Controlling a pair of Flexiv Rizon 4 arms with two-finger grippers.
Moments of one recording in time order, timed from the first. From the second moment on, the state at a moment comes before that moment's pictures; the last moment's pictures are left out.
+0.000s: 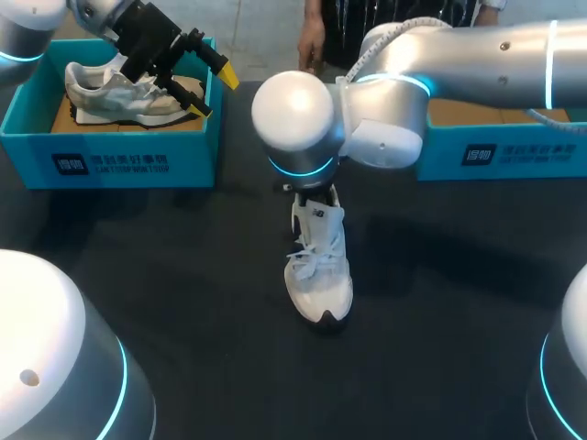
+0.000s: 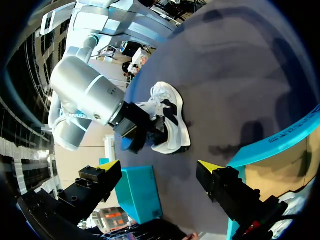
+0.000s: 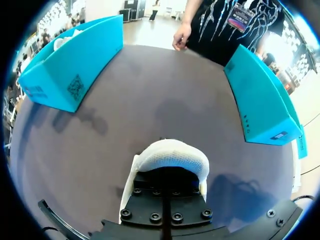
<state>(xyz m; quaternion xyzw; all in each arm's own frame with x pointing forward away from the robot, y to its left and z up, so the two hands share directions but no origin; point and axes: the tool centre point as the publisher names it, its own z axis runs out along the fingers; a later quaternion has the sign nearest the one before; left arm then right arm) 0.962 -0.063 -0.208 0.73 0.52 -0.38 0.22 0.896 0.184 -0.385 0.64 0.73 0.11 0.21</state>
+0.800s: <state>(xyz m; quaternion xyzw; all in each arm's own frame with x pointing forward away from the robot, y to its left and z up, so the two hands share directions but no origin) 0.962 -0.063 -0.208 0.73 0.52 -0.38 0.22 0.876 0.192 -0.380 0.64 0.73 0.09 0.21</state>
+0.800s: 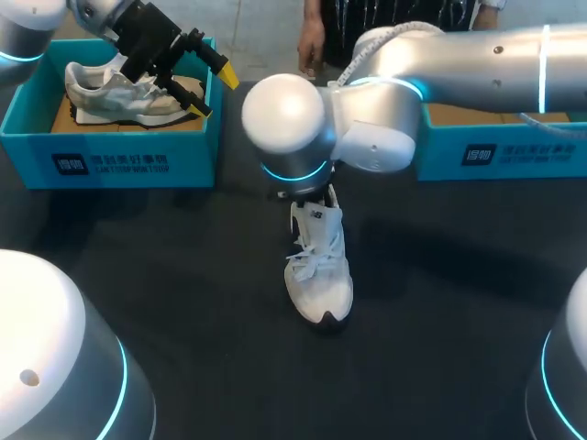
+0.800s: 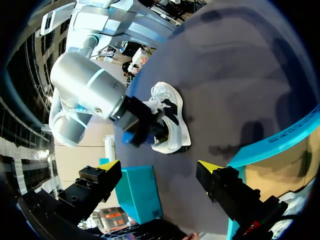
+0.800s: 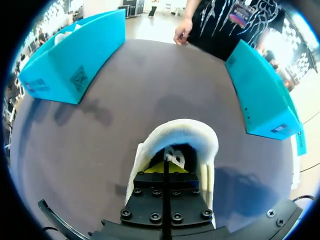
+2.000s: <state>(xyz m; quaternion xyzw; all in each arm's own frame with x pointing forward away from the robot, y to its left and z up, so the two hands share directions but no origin) 0.962 -0.063 -0.208 0.73 0.52 -0.38 0.22 0.865 0.182 -0.404 0.64 0.76 0.05 0.07</state>
